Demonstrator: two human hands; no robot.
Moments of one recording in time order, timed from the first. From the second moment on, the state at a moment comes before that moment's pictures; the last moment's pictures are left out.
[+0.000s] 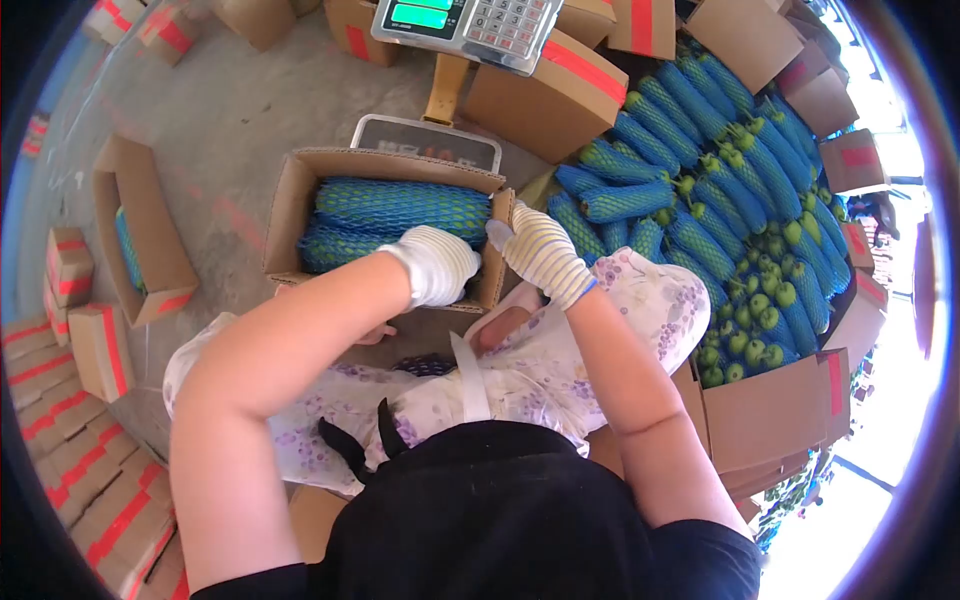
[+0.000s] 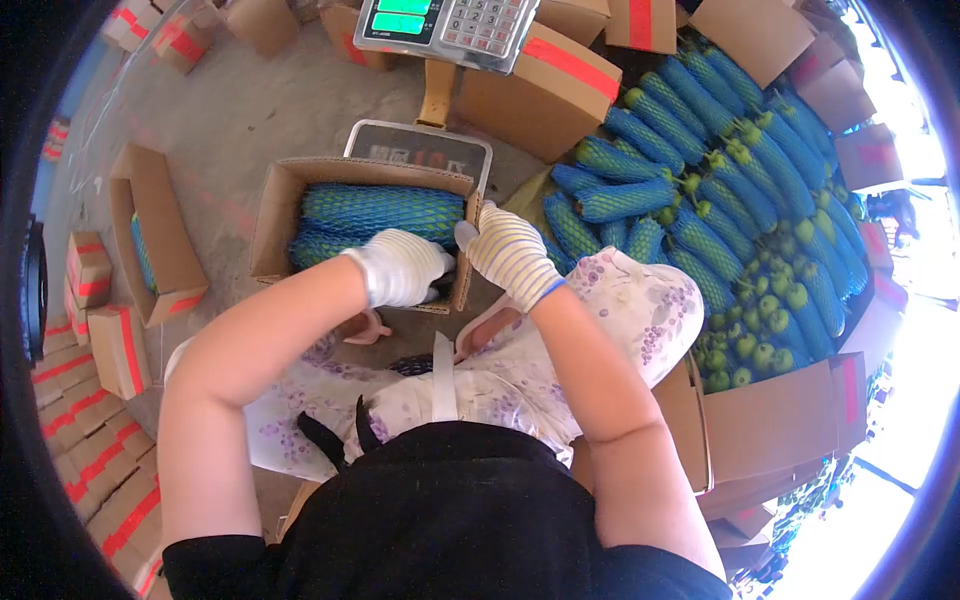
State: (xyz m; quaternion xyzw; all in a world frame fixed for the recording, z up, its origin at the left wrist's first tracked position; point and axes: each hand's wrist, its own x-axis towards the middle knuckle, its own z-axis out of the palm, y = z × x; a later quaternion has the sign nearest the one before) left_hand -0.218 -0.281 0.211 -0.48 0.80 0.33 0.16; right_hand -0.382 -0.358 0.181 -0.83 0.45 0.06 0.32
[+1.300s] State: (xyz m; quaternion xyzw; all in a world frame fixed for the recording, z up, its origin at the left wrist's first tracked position) left_hand -0.094 -0.227 0.352 -0.56 0.55 0.30 -0.54; right_hand -0.358 -0.354 0.309 -0.53 0.24 -0.21 0.79
